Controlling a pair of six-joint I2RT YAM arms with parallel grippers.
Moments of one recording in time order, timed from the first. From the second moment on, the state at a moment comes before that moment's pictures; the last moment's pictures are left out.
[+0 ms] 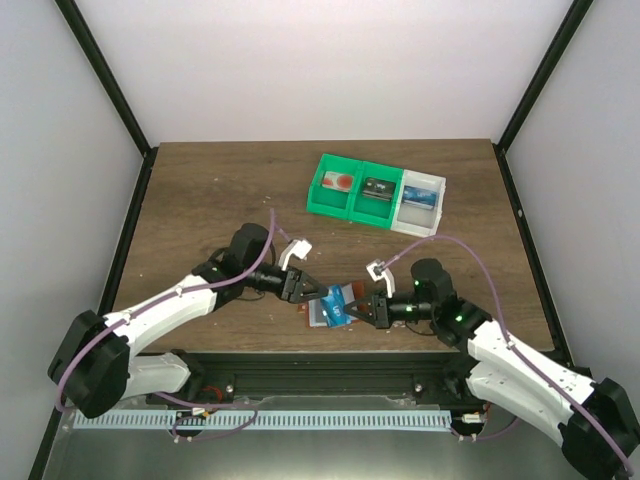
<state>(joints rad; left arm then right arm) -0.66 1.23 0.68 -0.08 0.86 -0.51 0.66 0.76 0.37 -0.04 -0.75 0.60</state>
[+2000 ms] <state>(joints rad) -0.66 1.04 0.32 0.76 0.30 -1.35 0.71 1.12 0.38 0.72 -0.49 1.13</state>
